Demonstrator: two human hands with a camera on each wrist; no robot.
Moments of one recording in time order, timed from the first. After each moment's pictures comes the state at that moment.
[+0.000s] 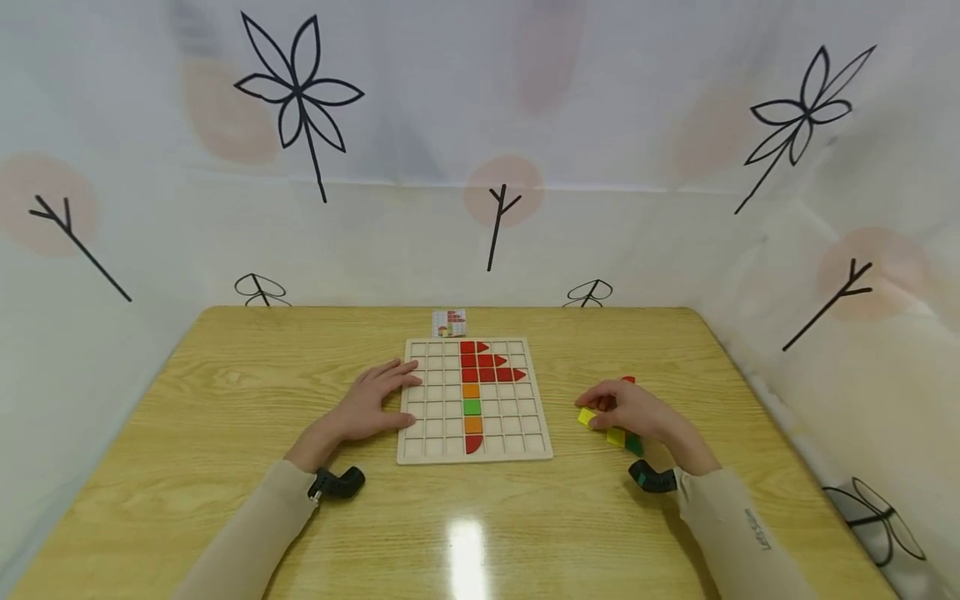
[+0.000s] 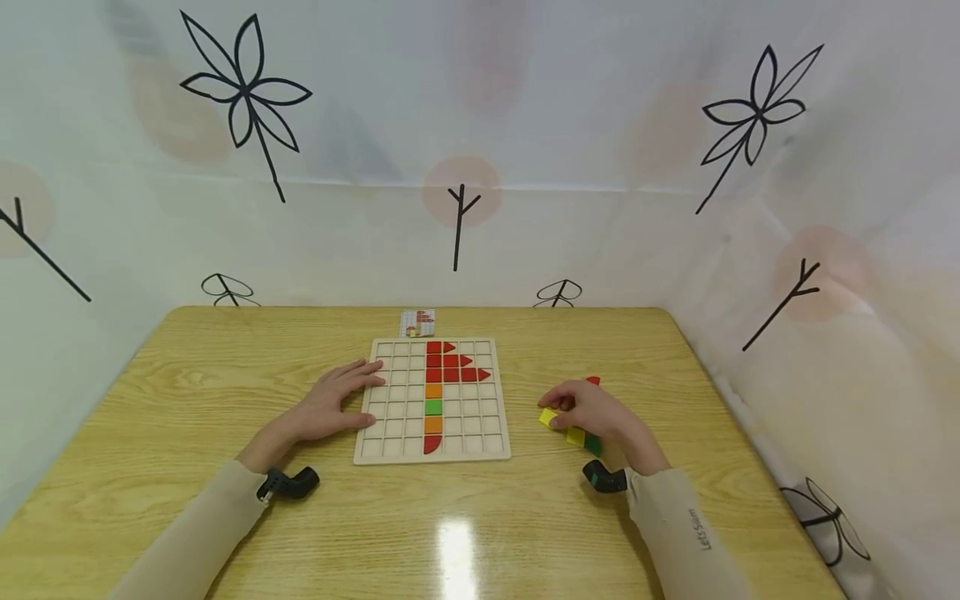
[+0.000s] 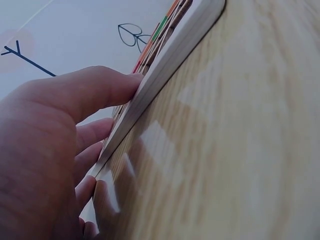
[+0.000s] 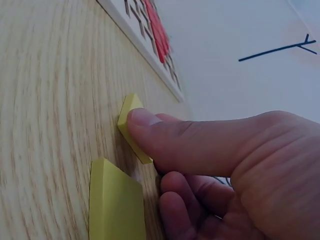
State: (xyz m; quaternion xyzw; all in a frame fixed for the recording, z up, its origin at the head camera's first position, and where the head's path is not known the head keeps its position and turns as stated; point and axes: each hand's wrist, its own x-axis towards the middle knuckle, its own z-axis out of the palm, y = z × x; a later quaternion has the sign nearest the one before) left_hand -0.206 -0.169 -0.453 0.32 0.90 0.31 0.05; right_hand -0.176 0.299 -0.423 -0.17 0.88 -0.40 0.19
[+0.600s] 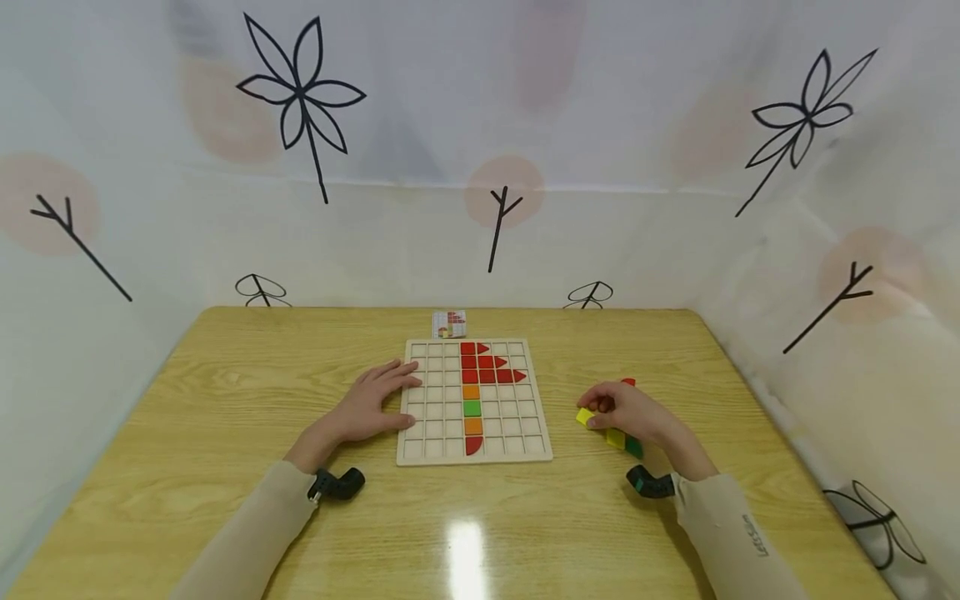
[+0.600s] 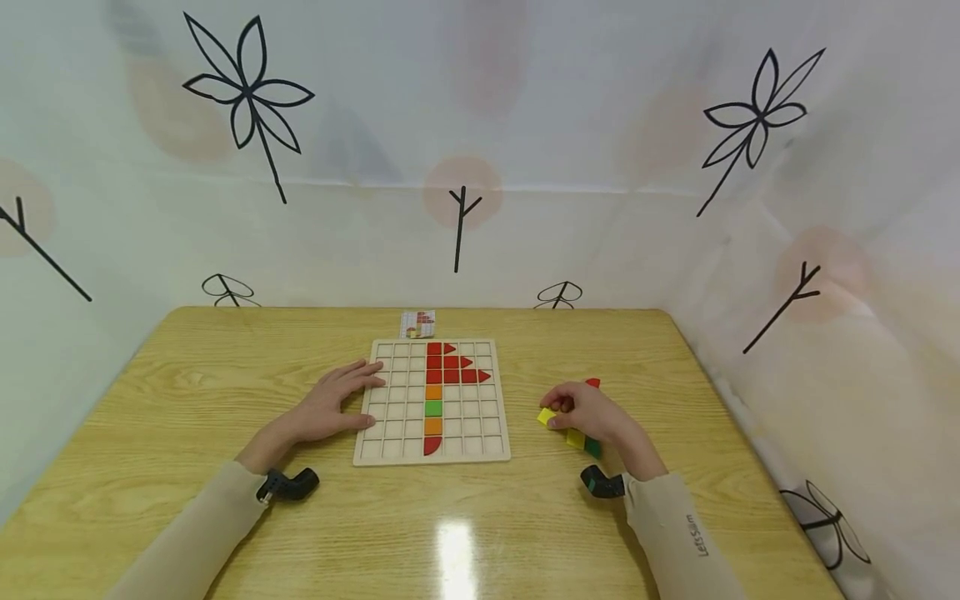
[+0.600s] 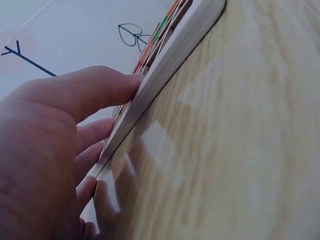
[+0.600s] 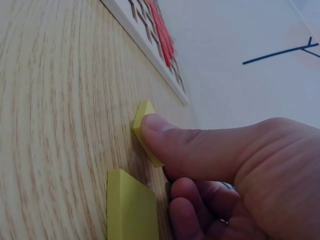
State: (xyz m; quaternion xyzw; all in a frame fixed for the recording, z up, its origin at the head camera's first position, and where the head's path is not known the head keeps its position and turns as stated) left_hand -0.207 -0.171 -0.456 0.32 0.90 0.30 0.05; right_hand -0.176 0.290 -0.425 -0.13 0.89 -0.39 0.18
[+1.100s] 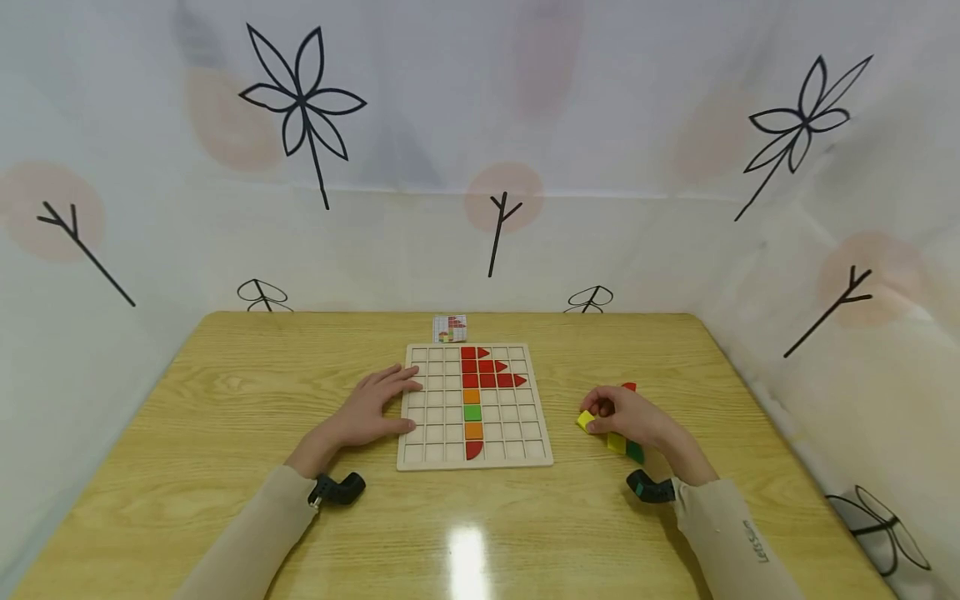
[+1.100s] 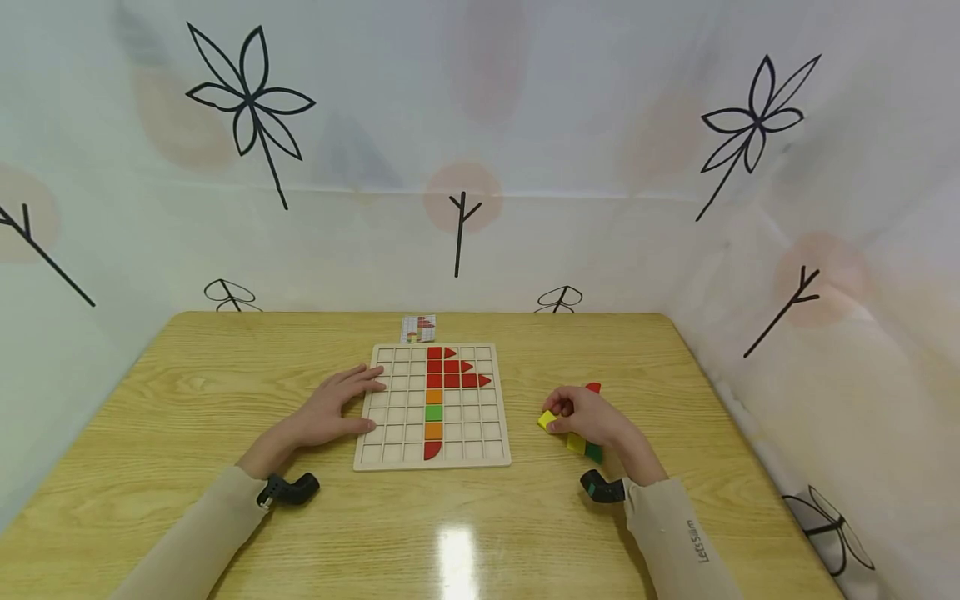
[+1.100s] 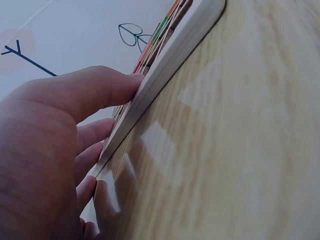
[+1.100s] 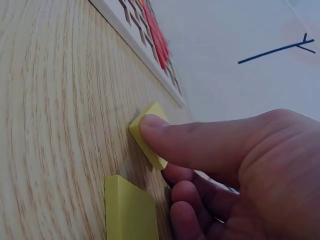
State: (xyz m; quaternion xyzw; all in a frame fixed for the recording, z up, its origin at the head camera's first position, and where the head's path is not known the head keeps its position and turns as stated) left_hand -0.204 -0.169 -0.452 0.32 0.90 0.31 0.05; right_hand -0.176 0.290 -0.426 -0.13 0.88 -0.43 0.19
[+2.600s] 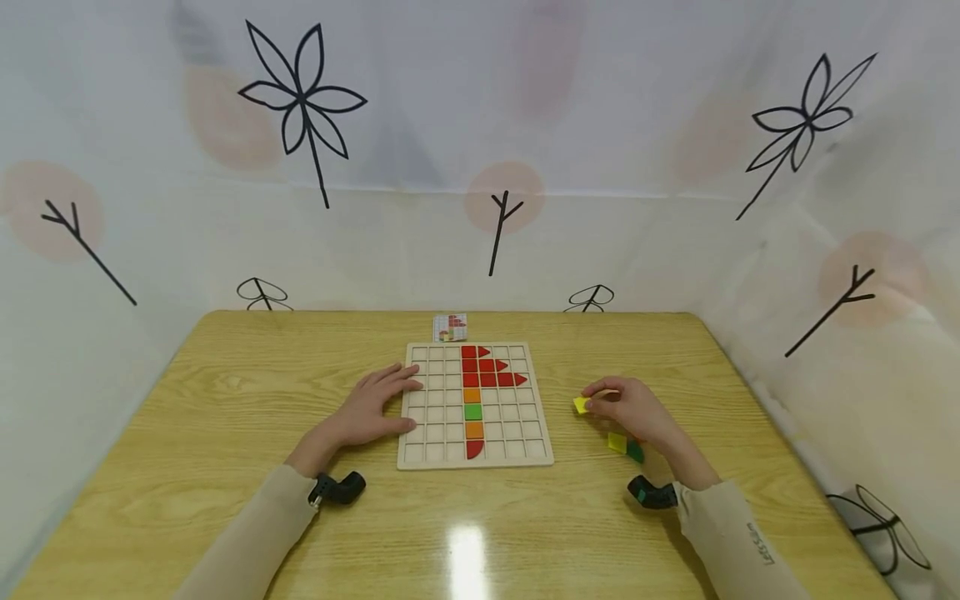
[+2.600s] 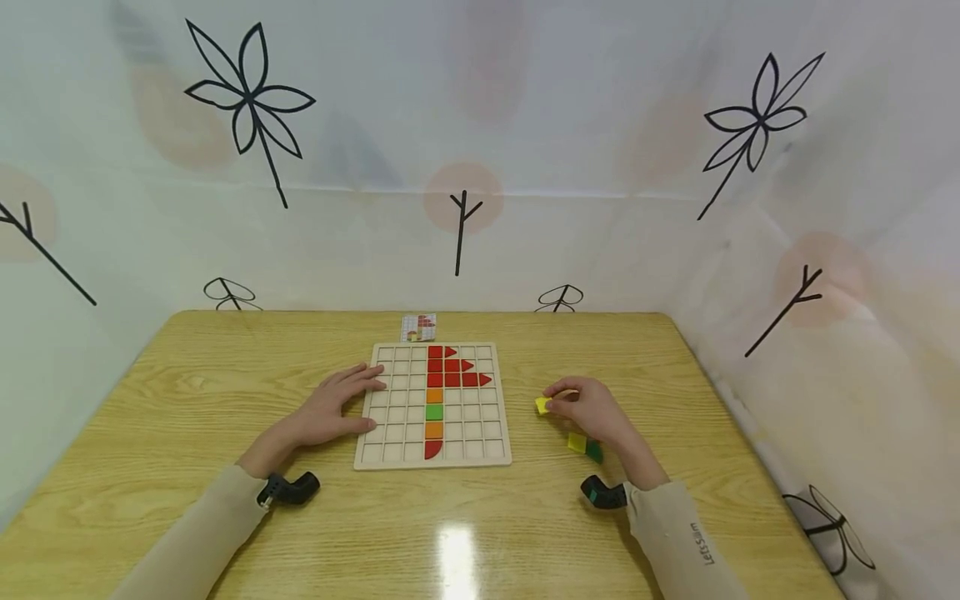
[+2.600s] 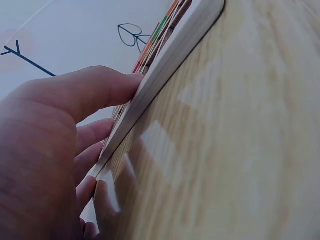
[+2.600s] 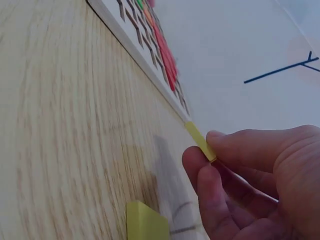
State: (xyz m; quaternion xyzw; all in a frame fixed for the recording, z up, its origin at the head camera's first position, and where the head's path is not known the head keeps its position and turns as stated) left_hand -0.205 -0.170 -0.453 0.31 0.90 0.31 0.05; right_hand -0.169 0.282 -0.419 -0.06 0.89 -0.44 0.09
